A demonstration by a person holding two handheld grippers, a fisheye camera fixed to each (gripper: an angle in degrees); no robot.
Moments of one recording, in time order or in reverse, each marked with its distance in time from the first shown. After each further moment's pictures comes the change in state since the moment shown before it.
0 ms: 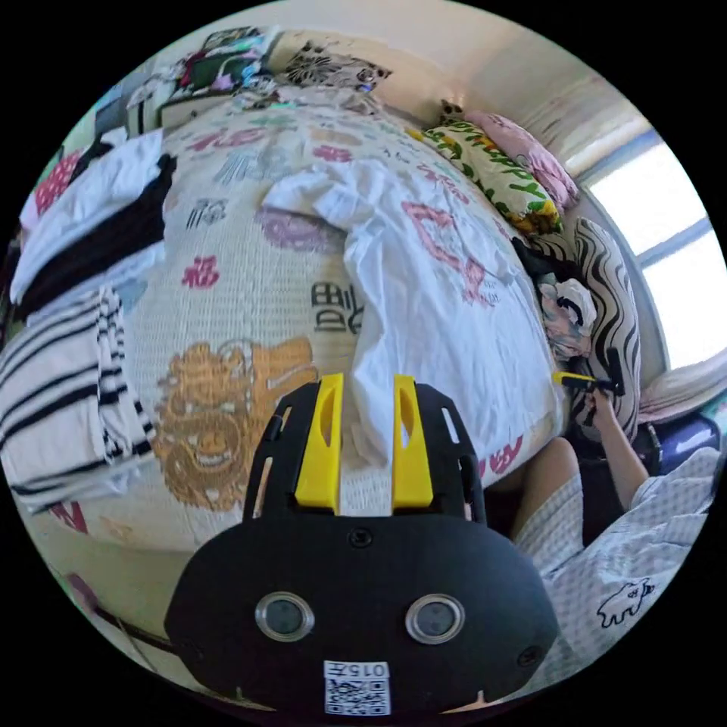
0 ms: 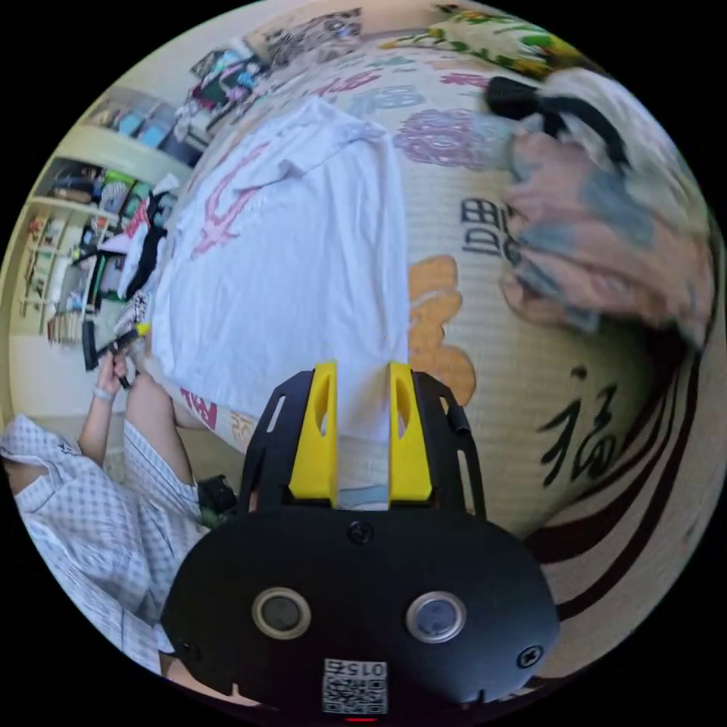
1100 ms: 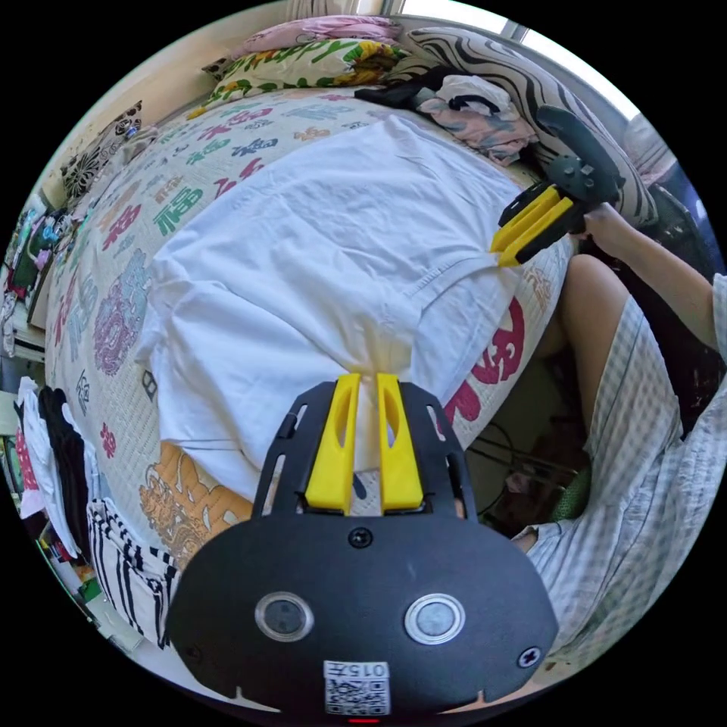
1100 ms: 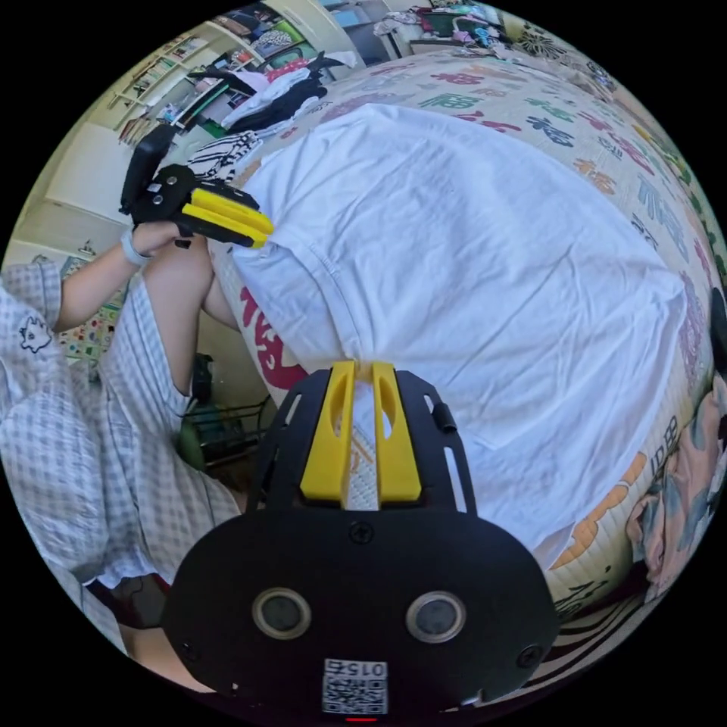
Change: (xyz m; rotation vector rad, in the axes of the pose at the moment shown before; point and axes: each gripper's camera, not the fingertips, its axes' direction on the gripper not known) left arm 0.337 0.096 0.111 -0.266 -0.186 0.752; right arm -0.176 0.053 0.076 -0.199 -0.014 -0.625
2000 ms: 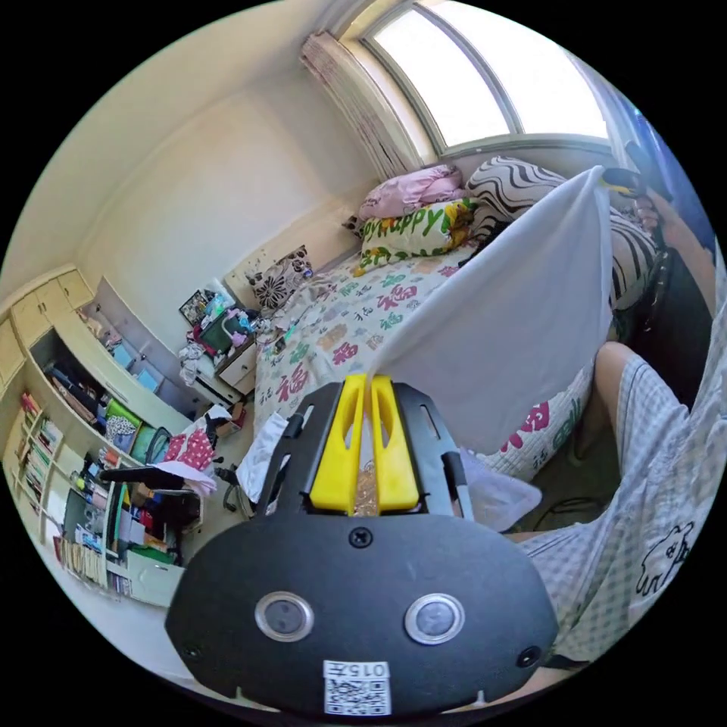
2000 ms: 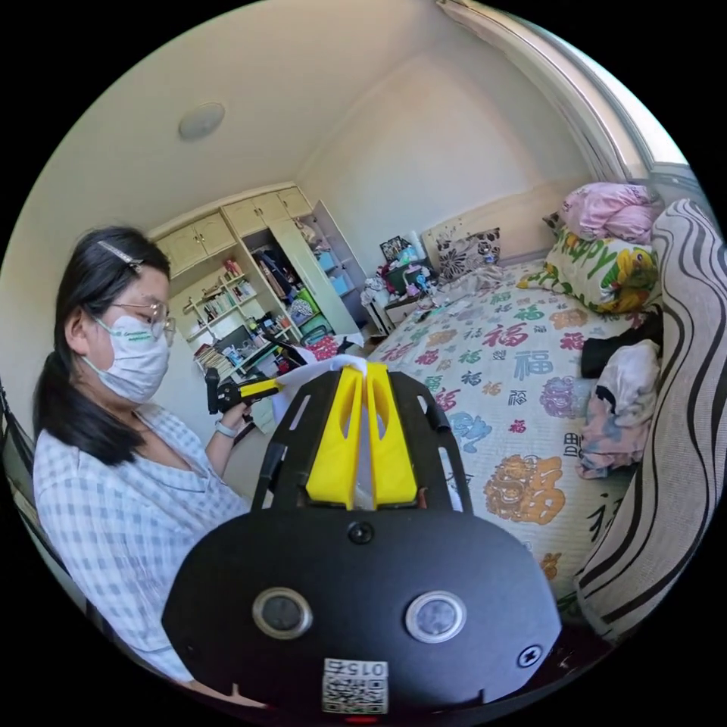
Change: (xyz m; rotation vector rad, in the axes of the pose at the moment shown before) left arm 0.161 0.146 -0.338 0.483 -0.660 -0.044; right arm -0.196 0.286 -0.219 1.056 -0.100 0.168
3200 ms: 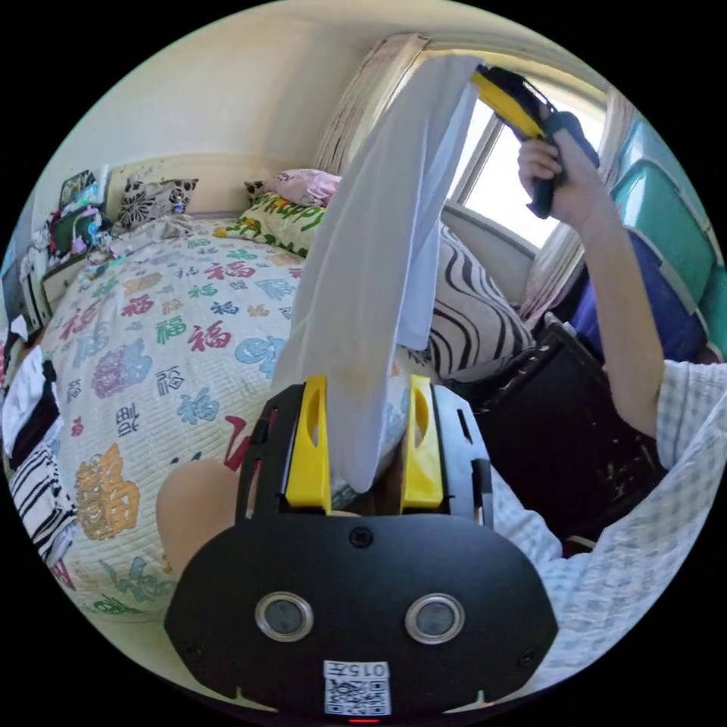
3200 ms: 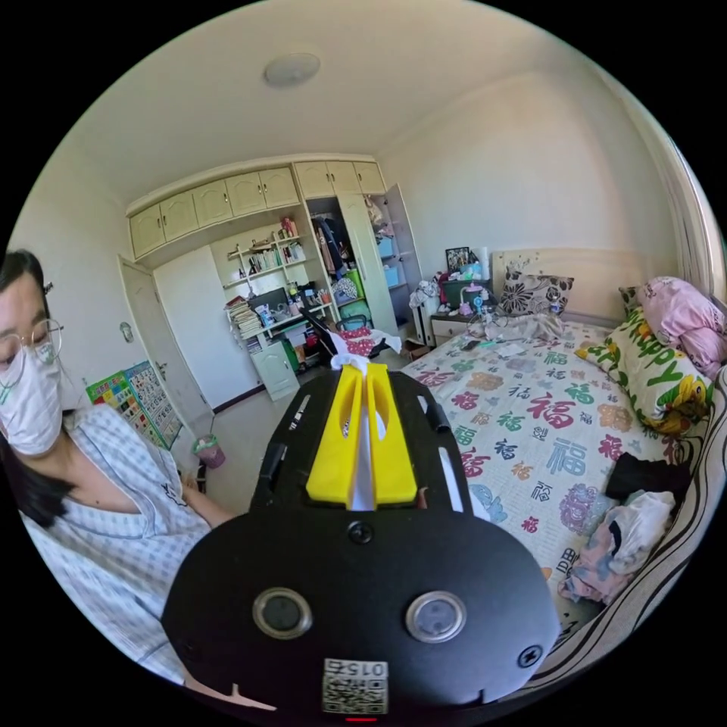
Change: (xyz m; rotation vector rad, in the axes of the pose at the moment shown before) left arm 0.024 -0.028 0.037 0.074 0.675 -0.343; right arm -0.174 -0.053 0.040 -0.067 -0.093 -0.309
